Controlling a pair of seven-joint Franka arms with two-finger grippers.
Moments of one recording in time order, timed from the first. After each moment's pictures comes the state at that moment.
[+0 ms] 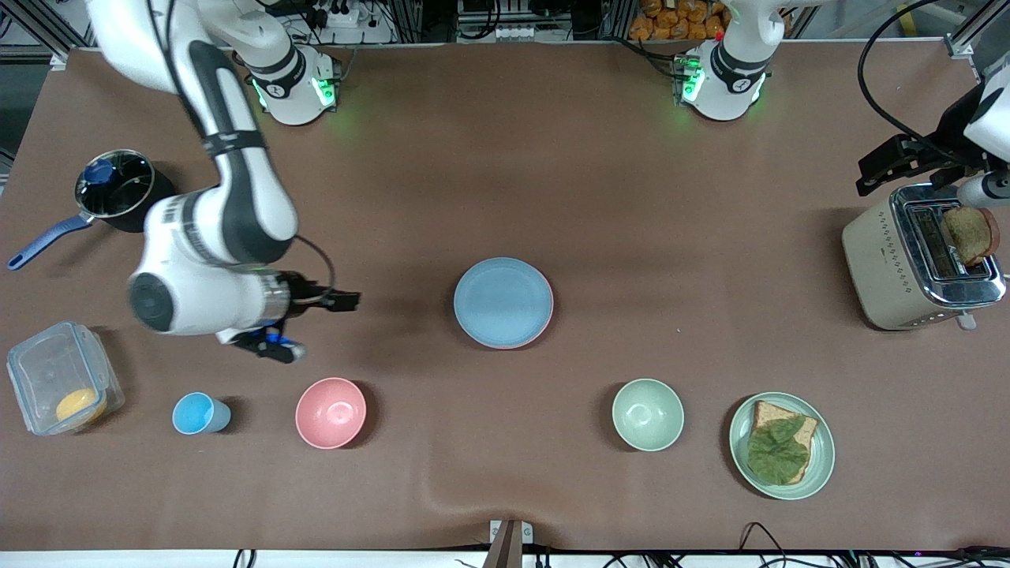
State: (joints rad) left arm 0.04 -0.02 -0.12 -1.52 0.01 1.48 -0.15; right arm 0.40 0.49 -0.31 -1.57 0.46 1.71 0.18
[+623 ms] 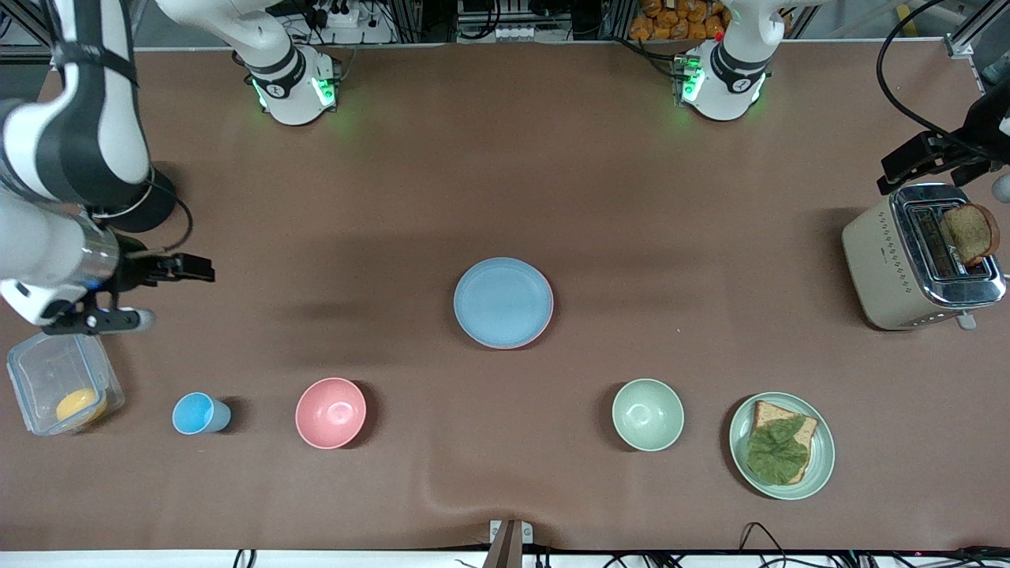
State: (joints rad) left arm 0.06 -0.02 -0.10 -1.51 0.01 1.48 -0.15; right arm 0.37 0.24 -0.40 -1.54 0.13 1.61 -0.12
